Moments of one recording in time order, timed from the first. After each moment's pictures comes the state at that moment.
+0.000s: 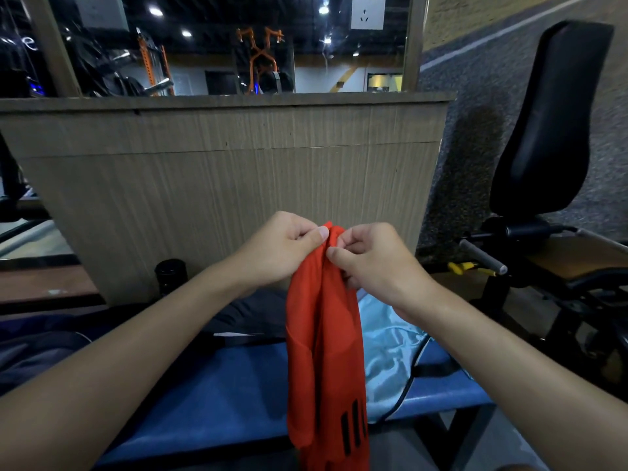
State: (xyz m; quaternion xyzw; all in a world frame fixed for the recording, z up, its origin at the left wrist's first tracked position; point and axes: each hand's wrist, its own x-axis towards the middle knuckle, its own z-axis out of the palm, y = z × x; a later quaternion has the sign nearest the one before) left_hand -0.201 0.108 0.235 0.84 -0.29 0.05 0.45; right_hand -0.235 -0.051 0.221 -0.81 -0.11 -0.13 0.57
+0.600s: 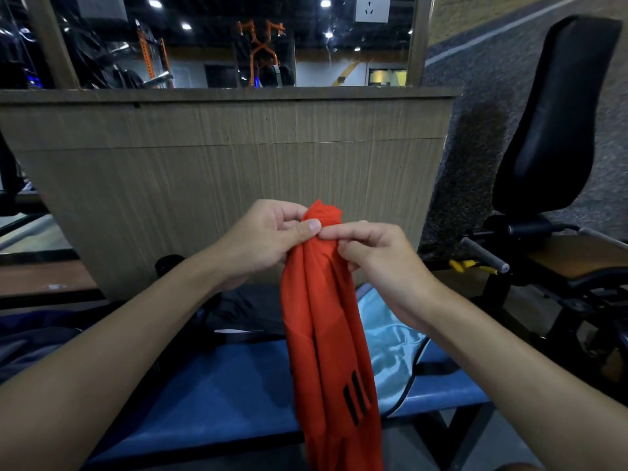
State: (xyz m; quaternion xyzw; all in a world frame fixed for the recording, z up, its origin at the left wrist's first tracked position) left_hand -0.196 0.127 0.239 0.76 -0.30 -0.02 0.57; right_hand -0.239 -0.047 0.218 -0.73 -0.15 -0.14 0.66
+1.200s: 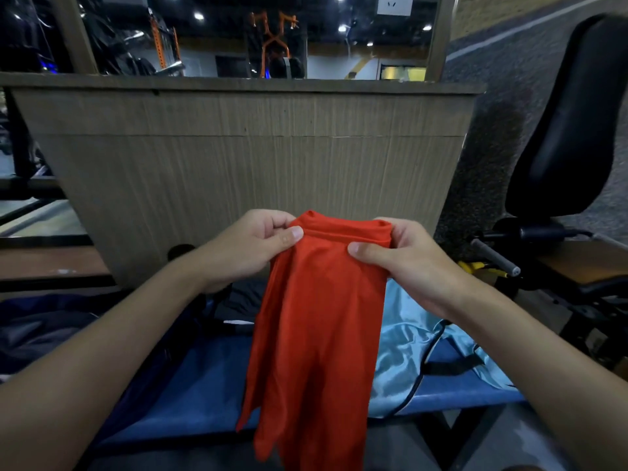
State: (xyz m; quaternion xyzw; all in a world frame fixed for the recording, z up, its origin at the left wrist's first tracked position) left_hand -0.193 0.169 0.222 0.78 -0.28 -0.03 0.56; right_hand -0.234 -0.060 0.215 -0.74 -0.13 -0.03 0.66
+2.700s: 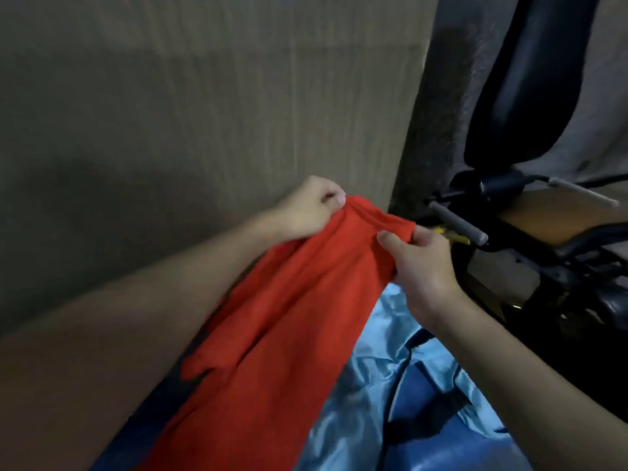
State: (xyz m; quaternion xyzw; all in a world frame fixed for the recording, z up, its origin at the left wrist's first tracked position) left_hand 0.102 -0.094 0.131 0.86 -0.35 0.02 0.37; right_hand -0.027 -0.224 0.089 -0.64 0.17 -0.24 0.71
